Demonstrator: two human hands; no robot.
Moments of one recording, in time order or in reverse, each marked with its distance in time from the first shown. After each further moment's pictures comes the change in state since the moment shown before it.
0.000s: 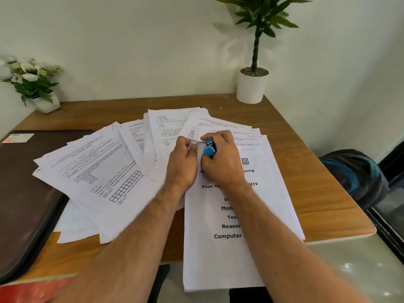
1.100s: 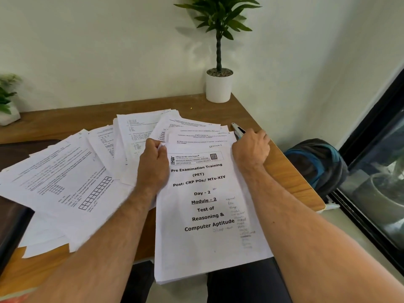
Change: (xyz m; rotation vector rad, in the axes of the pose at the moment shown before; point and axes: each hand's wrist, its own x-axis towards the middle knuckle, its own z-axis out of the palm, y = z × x) left_hand -0.010 -0.006 0.002 0.099 0.036 0.018; right_hand 0.024 0.086 -0.081 -0.671 0.195 0.561
